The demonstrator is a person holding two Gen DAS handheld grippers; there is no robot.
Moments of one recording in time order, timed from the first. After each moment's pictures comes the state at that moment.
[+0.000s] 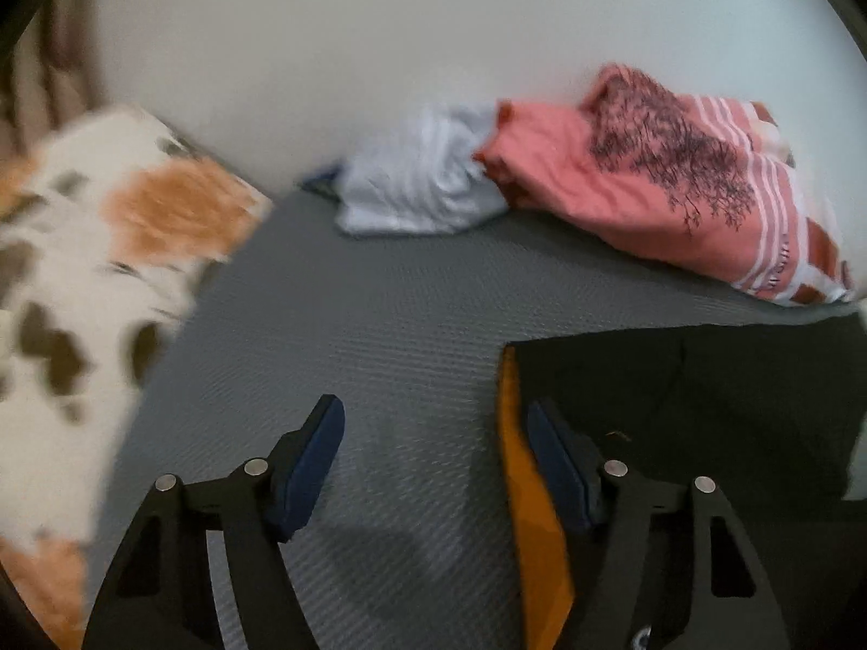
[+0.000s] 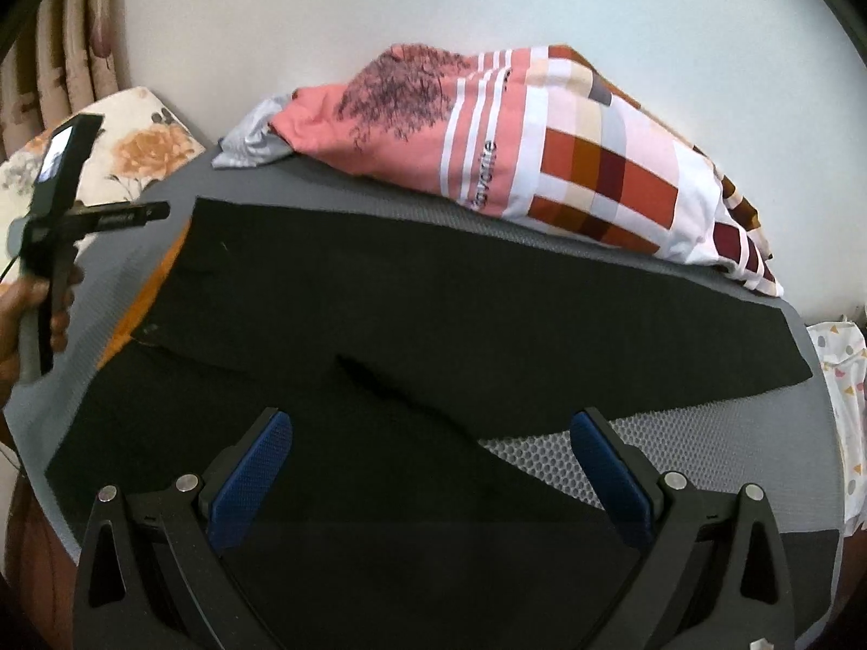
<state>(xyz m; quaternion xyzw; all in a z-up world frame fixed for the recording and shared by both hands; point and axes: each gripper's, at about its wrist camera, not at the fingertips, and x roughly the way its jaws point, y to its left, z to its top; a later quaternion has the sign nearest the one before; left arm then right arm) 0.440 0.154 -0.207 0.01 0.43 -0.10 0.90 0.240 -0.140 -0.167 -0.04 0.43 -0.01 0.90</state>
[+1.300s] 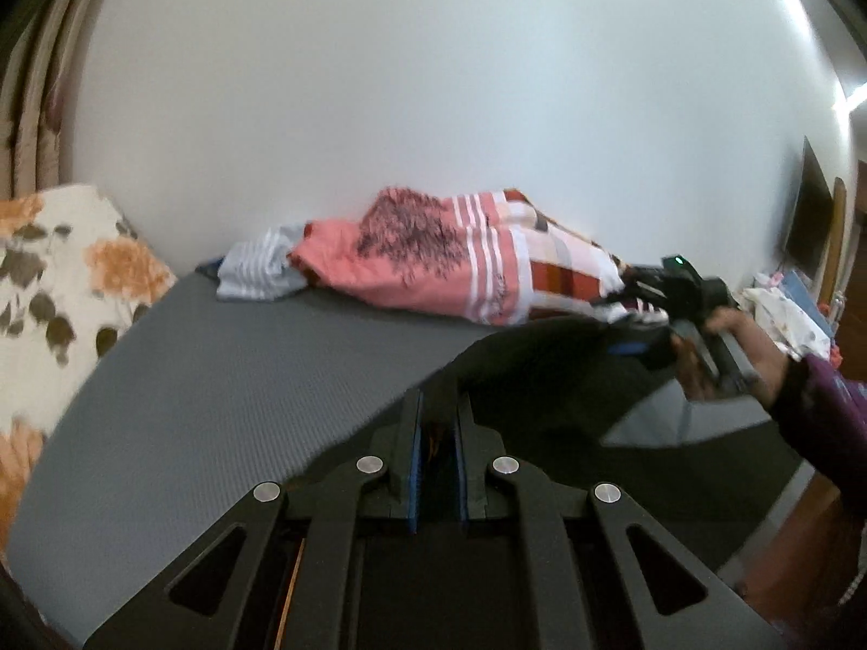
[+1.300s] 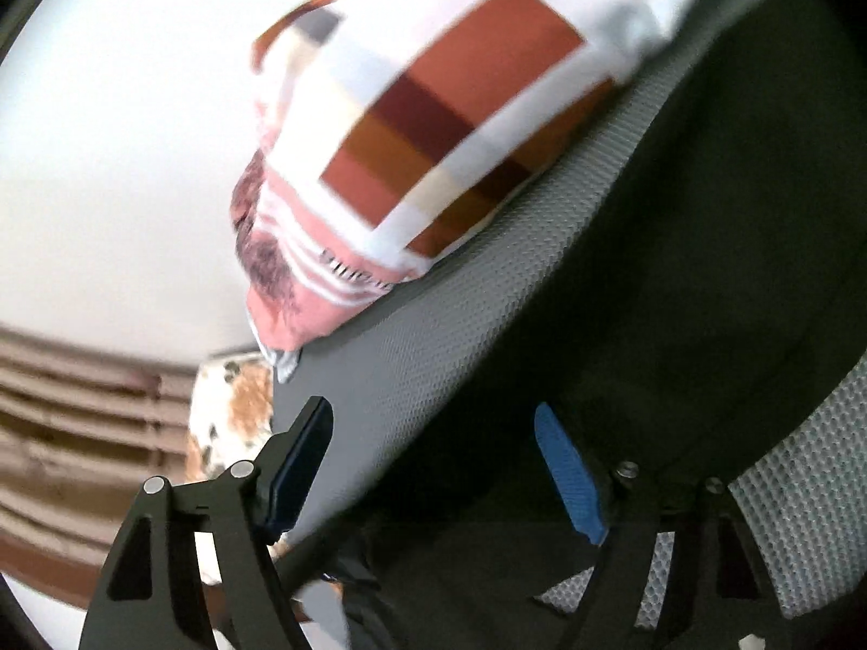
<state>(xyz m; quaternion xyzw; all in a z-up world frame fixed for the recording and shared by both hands) 0.184 0.112 -0.117 -0.05 0.27 -0.24 0.93 0.363 -0.349 -0.205 0.48 0.46 0.06 0.74</state>
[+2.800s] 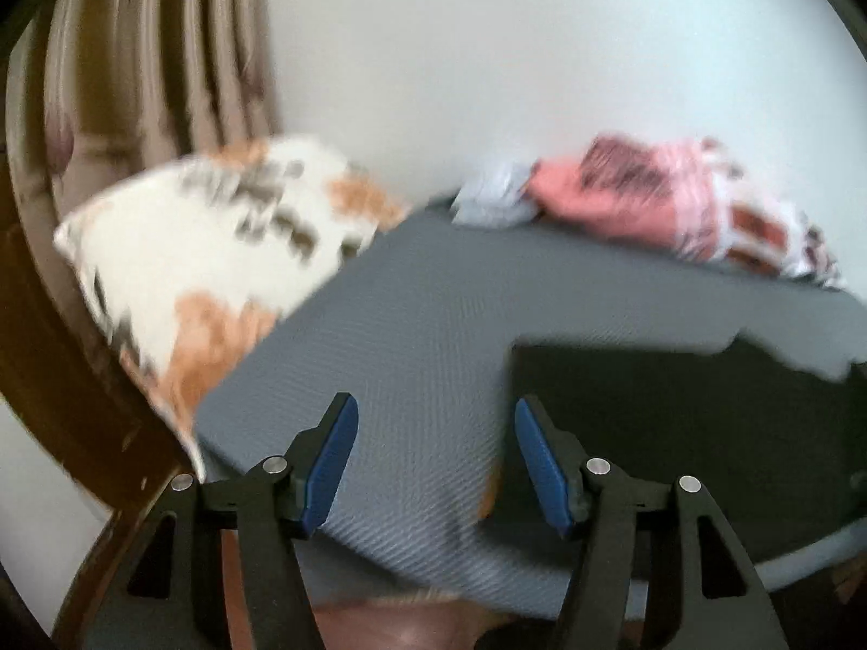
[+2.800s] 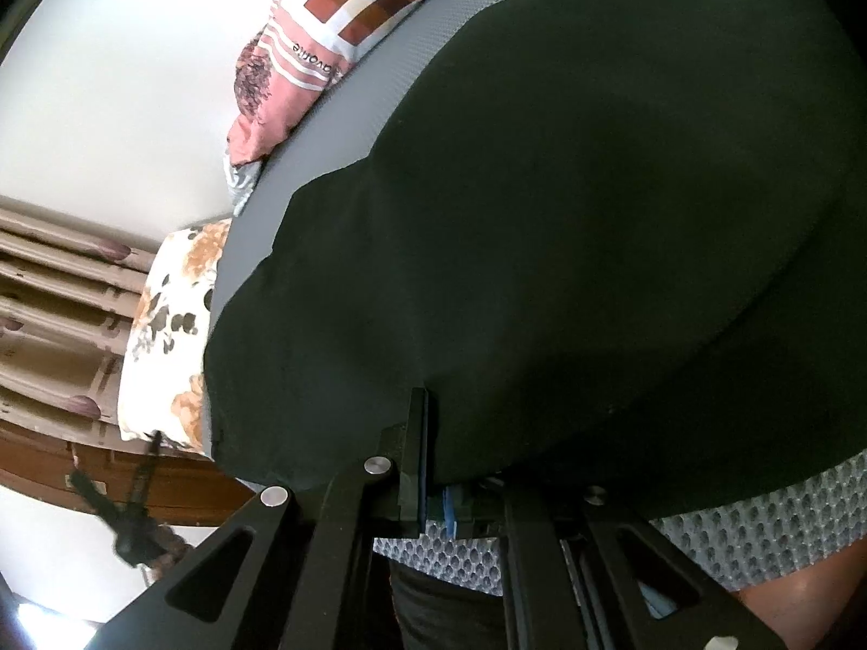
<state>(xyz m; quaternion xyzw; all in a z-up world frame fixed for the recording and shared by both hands) 0.093 0.146 -0.137 0.03 0.30 0.04 0.95 0.089 -0.288 -0.262 0.40 0.49 0.07 0.77</state>
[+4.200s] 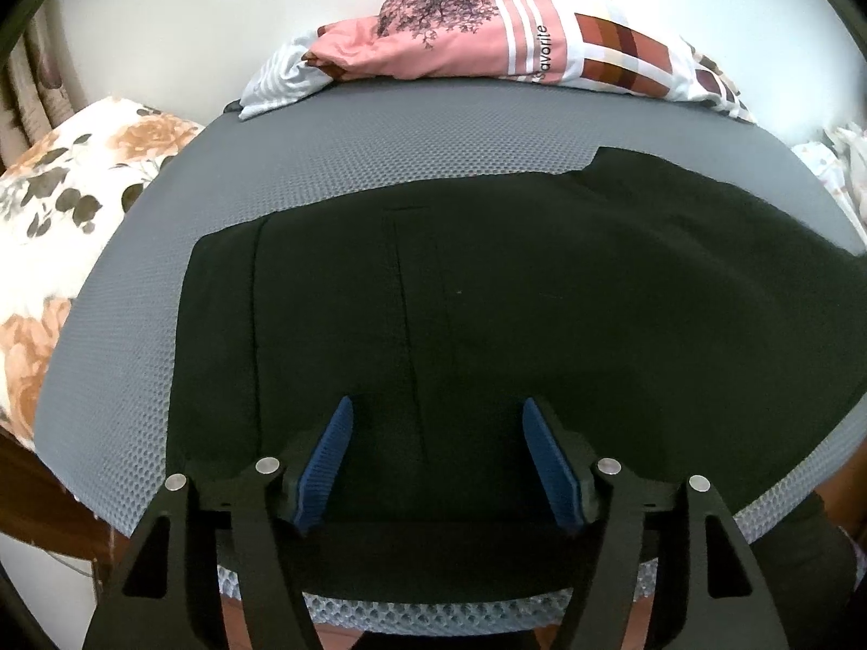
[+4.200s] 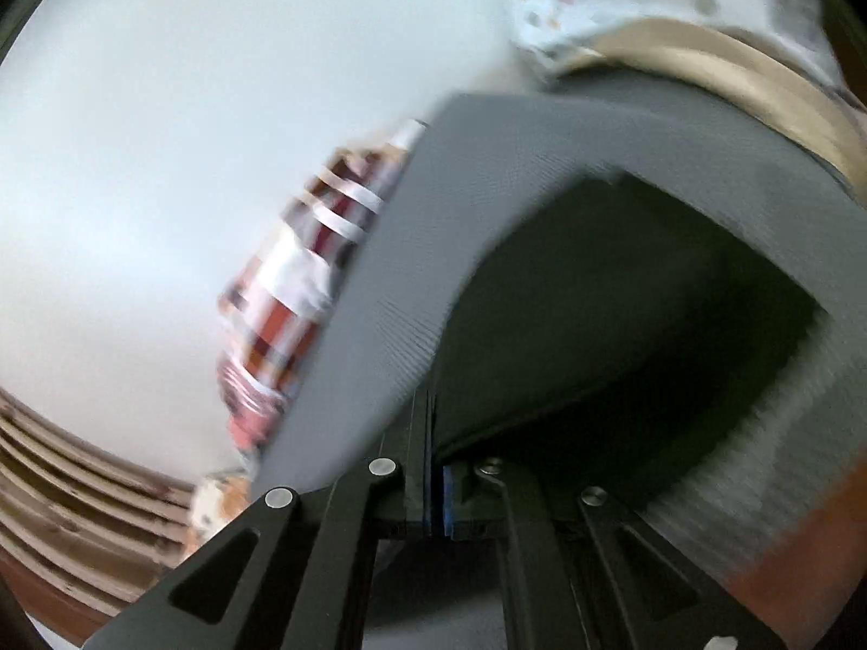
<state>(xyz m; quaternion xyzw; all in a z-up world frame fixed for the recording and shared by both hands) 0.151 0.033 -0.229 0.10 0.46 -0.11 0.87 -0.045 -0.599 -0.241 0.52 0.28 -0.09 0.80</state>
